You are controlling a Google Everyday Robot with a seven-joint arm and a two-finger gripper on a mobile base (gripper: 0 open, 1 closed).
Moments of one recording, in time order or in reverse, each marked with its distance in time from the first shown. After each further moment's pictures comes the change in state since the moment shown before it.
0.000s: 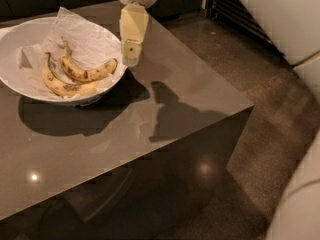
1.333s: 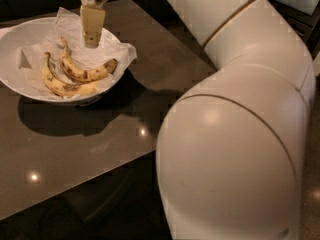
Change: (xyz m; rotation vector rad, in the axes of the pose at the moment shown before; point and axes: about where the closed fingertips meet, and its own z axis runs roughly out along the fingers) arm -0.083 -0.044 0.042 -0.067 -0.070 -0.108
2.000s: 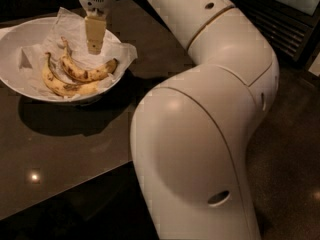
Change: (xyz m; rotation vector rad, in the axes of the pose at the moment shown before) arm 0.009 -0.025 0.044 -0.046 0.013 0.058
